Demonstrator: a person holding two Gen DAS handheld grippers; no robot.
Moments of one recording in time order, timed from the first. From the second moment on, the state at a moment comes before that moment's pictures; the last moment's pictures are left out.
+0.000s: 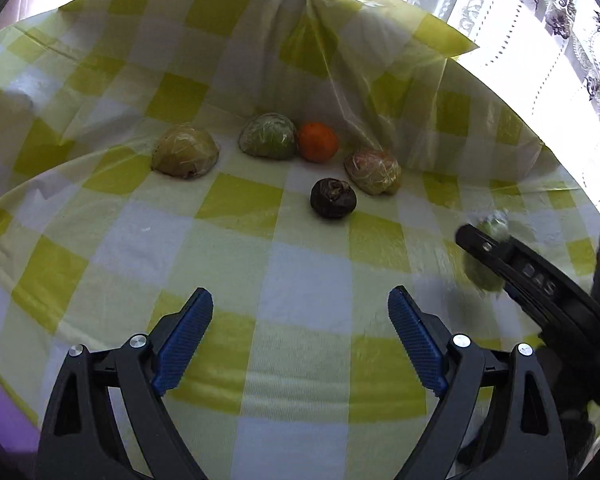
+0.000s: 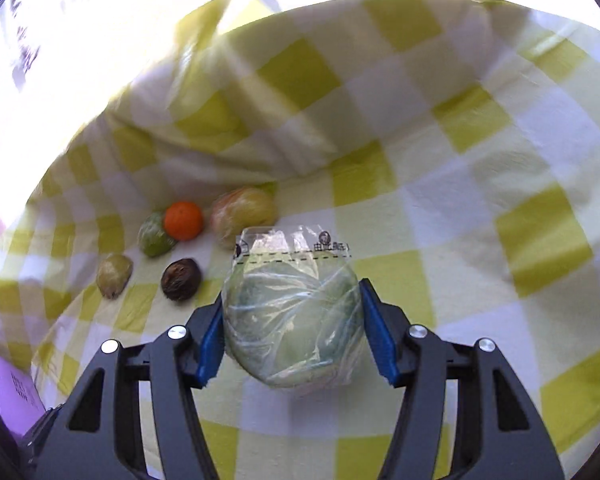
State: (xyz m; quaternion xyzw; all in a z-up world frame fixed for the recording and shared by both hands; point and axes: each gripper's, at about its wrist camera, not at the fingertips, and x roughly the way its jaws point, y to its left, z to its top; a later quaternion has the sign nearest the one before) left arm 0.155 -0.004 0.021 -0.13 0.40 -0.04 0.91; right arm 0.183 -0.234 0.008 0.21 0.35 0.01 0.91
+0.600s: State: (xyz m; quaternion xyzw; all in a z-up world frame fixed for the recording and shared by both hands) left arm 0.243 -0.055 0.017 -0.01 0.43 -0.04 0.90; right arm 0.167 -0.252 0.019 0.23 0.30 0.03 0.92
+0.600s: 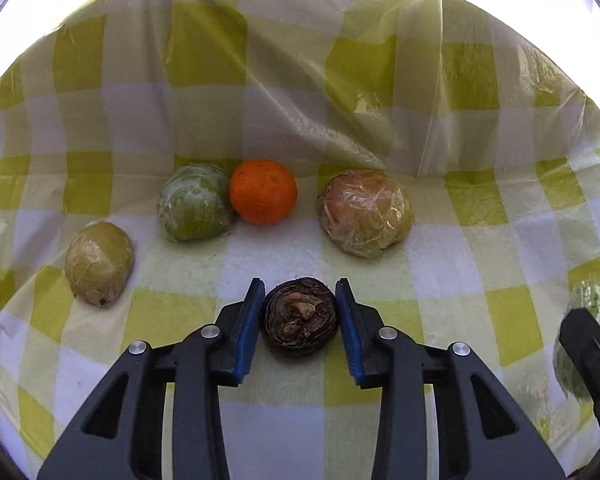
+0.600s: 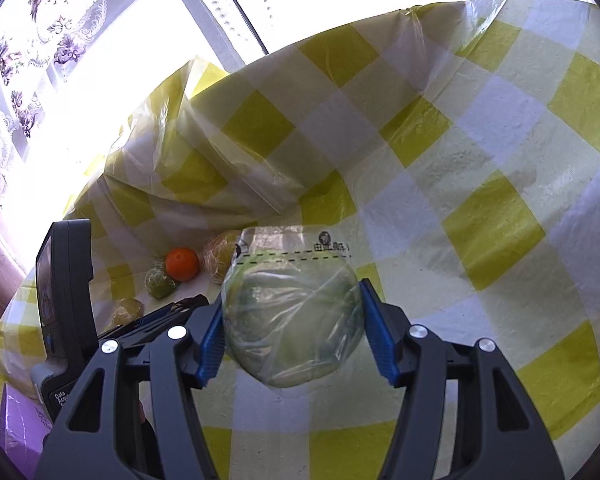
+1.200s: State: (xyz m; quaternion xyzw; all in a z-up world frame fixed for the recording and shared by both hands) left arm 0.018 0.002 0.014 -0.14 0.38 -0.06 0.91; right arm 0.167 -0.253 0.018 0.23 0.30 0.03 0.92
